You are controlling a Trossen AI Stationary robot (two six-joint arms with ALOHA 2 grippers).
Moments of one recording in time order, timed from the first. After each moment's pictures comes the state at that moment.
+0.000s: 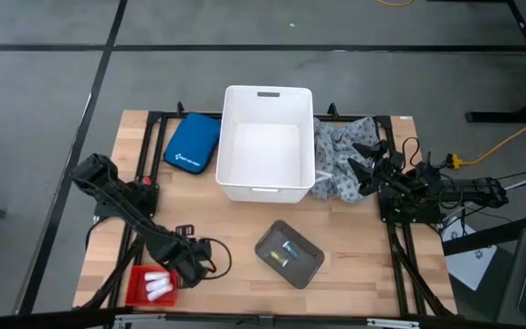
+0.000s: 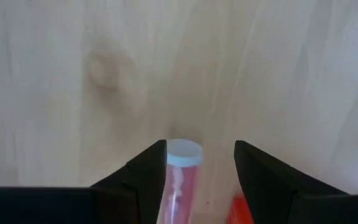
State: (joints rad) left arm -0.69 1.59 1.04 -0.85 -0.03 -0.90; right arm 0.04 0.12 0.05 0.43 0.45 0.07
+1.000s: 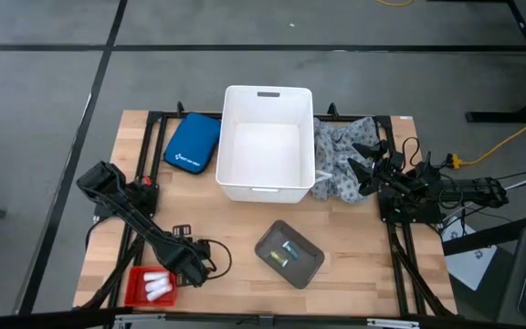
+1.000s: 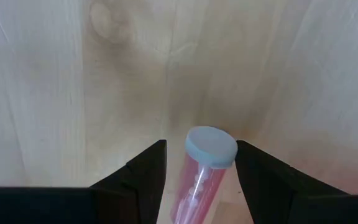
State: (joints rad) left arm -0.68 1.69 1.04 -0.92 0.03 -0.89; right arm 0.04 0.12 0.05 0.43 0.45 0.07
